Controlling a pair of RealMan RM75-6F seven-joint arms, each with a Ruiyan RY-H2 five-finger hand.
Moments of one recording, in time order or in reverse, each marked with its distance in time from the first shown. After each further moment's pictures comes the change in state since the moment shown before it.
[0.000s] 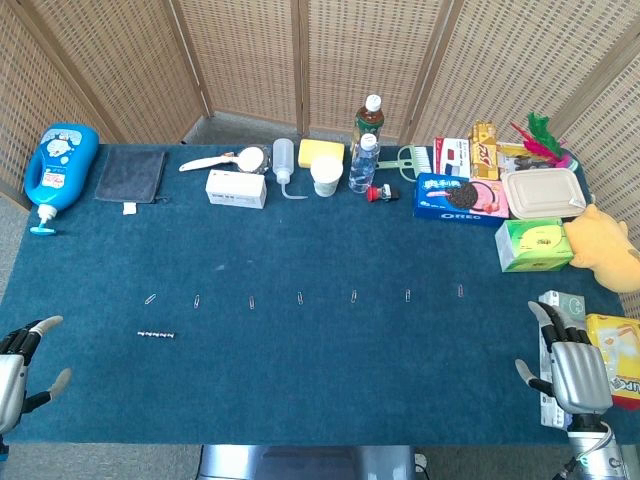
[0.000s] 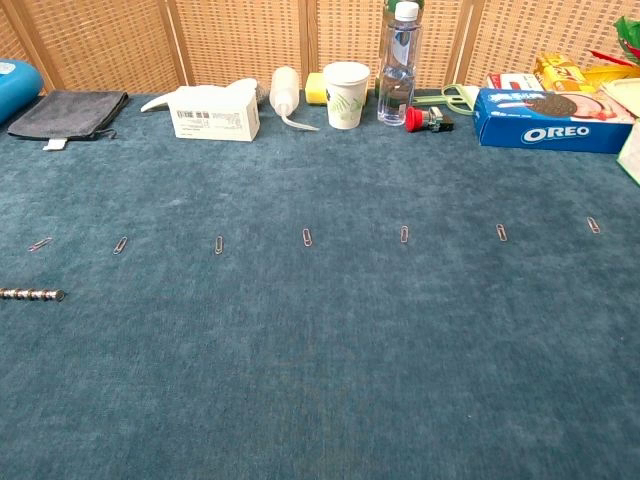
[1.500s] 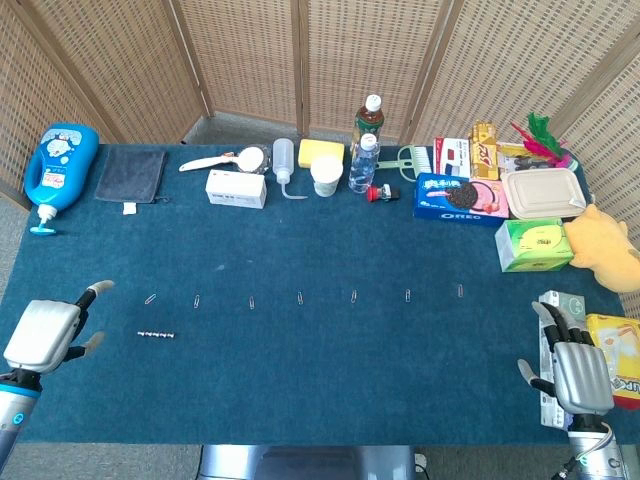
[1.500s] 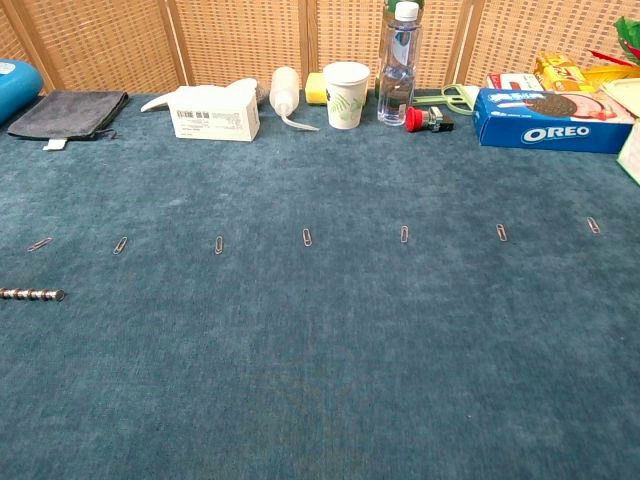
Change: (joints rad) left arm -0.254 0.060 -0.077 0.069 -0.043 -0.316 0.055; right arm -0.008 -0.004 0.007 -0.012 0.023 0.003 -0.026
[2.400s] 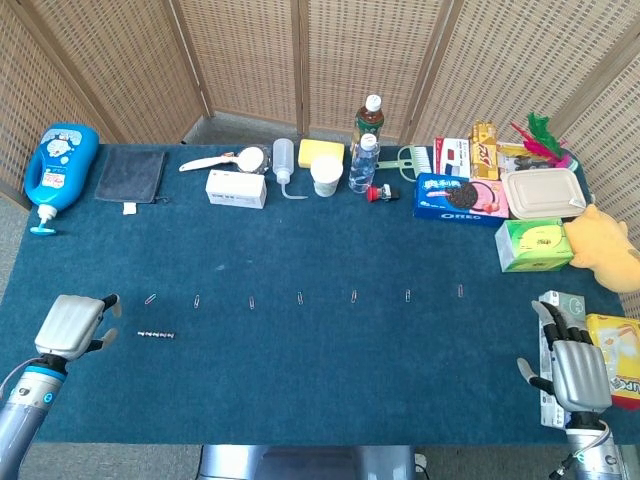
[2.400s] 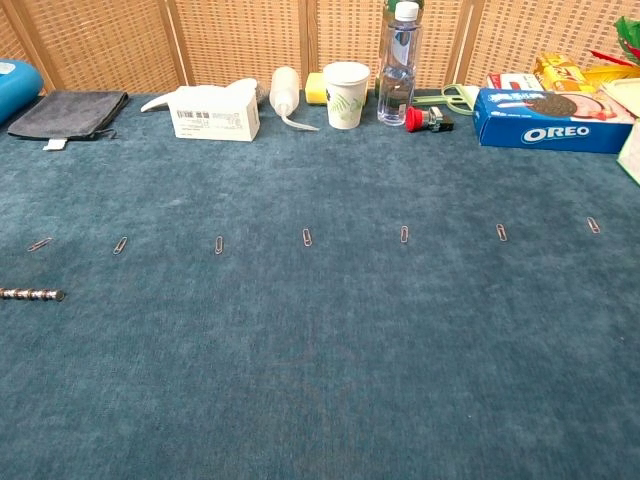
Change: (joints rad) left arm -0.086 -0.125 0.011 0.136 -0.122 -0.129 0.068; right arm 0.004 -0.015 0.008 0.009 0.021 -0.011 -0.012
